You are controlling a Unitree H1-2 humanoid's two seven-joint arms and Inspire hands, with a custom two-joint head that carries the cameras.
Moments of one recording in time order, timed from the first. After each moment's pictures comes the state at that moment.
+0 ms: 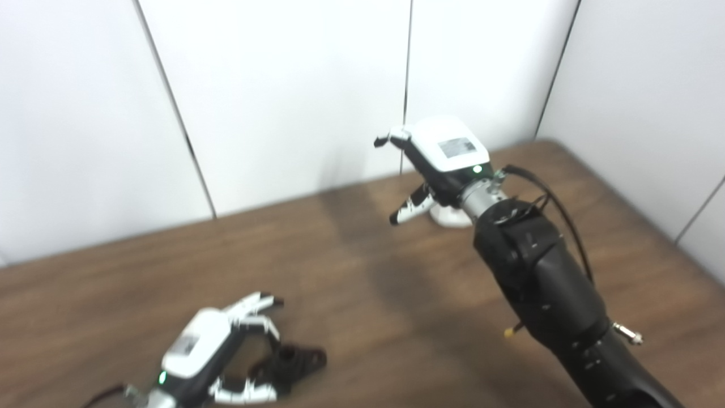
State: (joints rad) left arm -0.30 0.40 -0.46 0.20 0.64 -0.42 -0.05; right arm -0.53 -0.43 0.16 -0.32 -1.30 0.34 0.59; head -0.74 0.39
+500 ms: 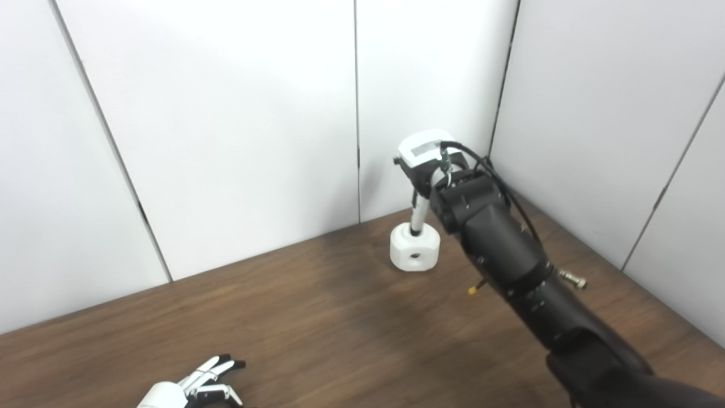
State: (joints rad) left arm -0.31 0.40 -0.46 0.26 0.62 -0.48 -0.04; right arm -0.72 -0.57 0.14 -0.03 -1.44 0.31 0.97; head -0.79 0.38
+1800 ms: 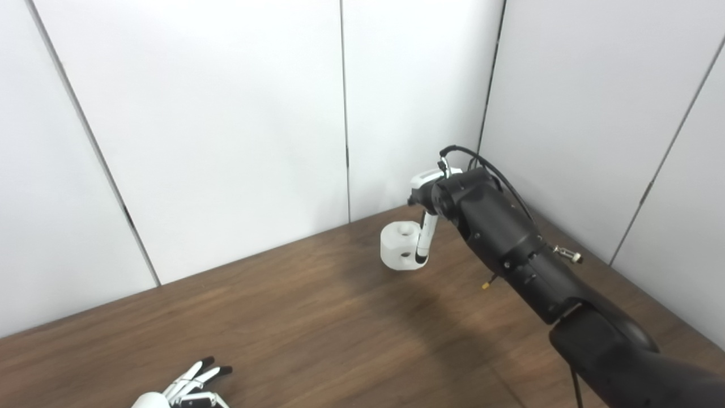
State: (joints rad) left arm -0.30 0.42 -0.45 0.28 0.57 -0.48 -0.04; right arm -0.76 -0.60 0.21 0.23 -1.24 0.35 0.92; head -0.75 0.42
